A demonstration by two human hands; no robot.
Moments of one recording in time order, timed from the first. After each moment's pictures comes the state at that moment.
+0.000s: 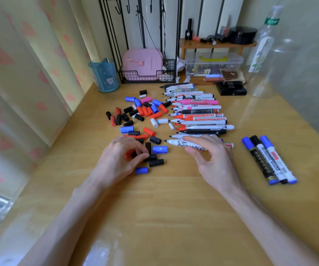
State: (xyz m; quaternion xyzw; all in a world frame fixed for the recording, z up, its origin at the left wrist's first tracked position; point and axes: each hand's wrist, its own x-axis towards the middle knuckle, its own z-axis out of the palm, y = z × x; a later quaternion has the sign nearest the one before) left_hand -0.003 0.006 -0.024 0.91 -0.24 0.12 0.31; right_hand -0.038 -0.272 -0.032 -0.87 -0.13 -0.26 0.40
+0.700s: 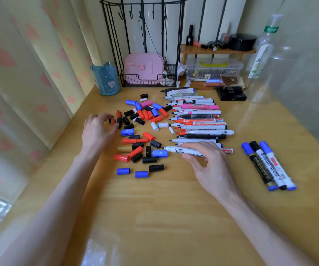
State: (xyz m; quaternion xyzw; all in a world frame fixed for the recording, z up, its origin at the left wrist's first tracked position) left_hand 0.092 0.049 -0.030 0.94 0.05 0.17 0.28; right_hand -0.039 -0.268 -0.033 -0.88 -0.11 -0.21 0.40
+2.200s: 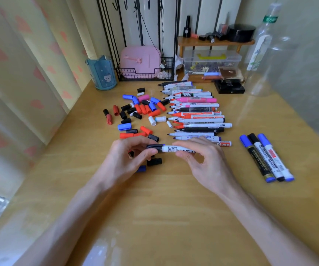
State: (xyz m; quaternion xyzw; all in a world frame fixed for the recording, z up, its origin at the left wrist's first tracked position) left_hand -0.021 -0.021 -0.008 0.84 -0.23 0.05 0.49; right_hand -0.042 -0.266 -0.029 -0.87 -0.19 -0.22 0.40
